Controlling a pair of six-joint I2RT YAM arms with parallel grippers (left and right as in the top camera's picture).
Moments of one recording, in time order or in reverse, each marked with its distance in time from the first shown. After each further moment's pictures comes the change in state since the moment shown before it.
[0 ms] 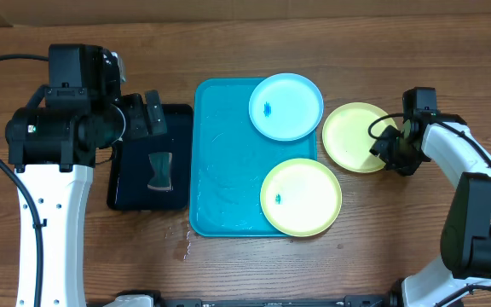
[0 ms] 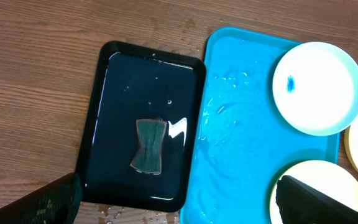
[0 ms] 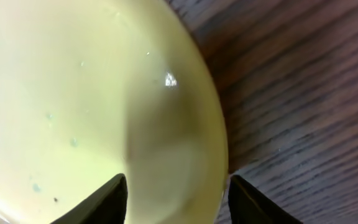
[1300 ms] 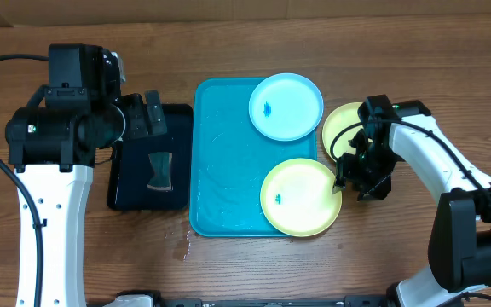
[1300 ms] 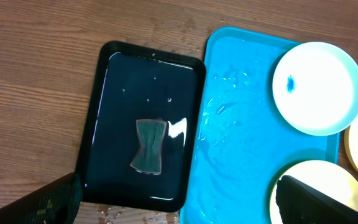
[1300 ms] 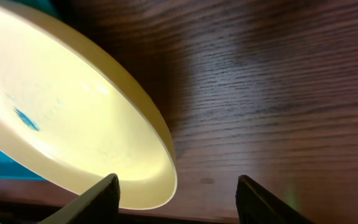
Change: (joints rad) left arm 0.000 0.000 0.000 0.000 0.000 0.000; right arm 0.246 -0.045 0.091 -0.530 -0.219 -0.231
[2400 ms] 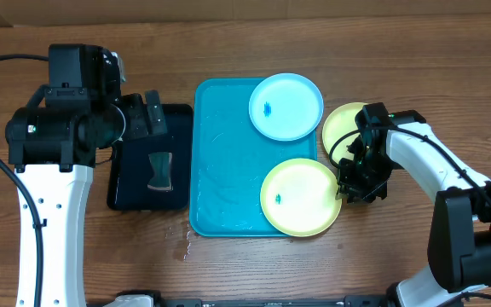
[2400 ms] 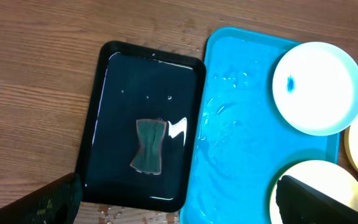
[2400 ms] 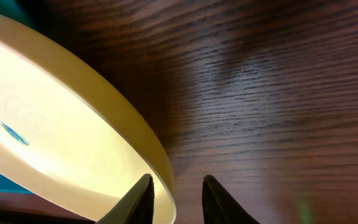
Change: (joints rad) left arm 0.000 0.000 0.000 0.000 0.000 0.000; right arm 0.003 0.000 -0.074 0.097 -0.019 0.029
